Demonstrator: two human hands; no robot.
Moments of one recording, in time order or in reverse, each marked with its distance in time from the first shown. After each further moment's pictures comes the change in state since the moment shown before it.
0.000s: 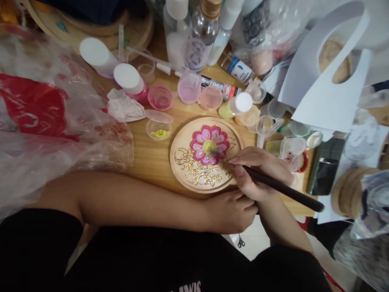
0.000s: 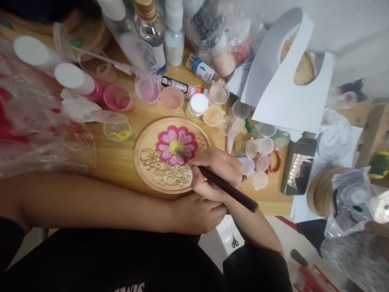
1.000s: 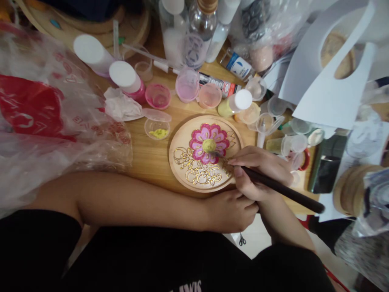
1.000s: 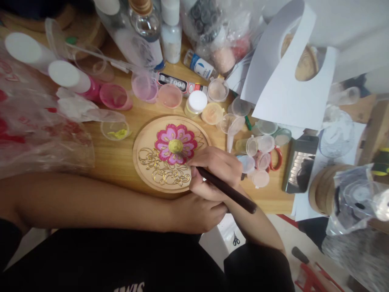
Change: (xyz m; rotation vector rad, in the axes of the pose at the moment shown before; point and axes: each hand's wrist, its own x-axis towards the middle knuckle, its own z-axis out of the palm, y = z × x) left_hand 0.000 0.000 0.000 -0.001 -0.031 0.014; right_hand 0.000 0.001 -0.003 0.018 -0.061 -0.040
